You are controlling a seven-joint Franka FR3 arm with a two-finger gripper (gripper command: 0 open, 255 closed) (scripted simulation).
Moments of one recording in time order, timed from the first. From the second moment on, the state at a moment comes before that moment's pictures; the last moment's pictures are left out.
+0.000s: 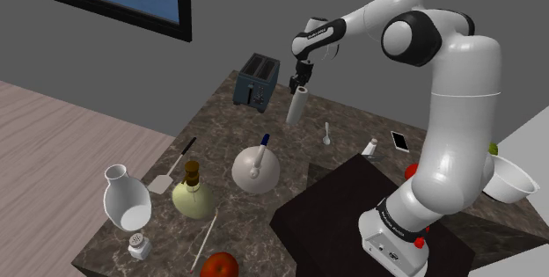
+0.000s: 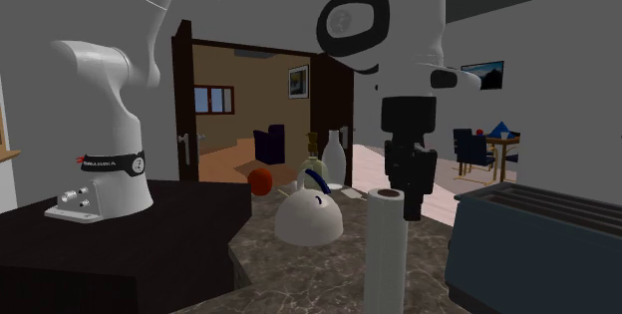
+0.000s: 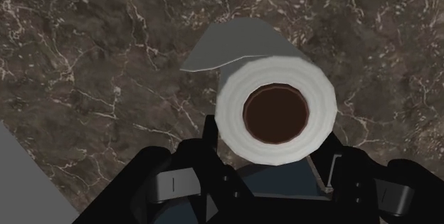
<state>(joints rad) -0.09 0.57 -0.20 -1.73 0.10 2.29 -0.46</state>
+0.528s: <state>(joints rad) -0.08 0.51 -0.21 -1.71 0.09 2.21 -0.45</state>
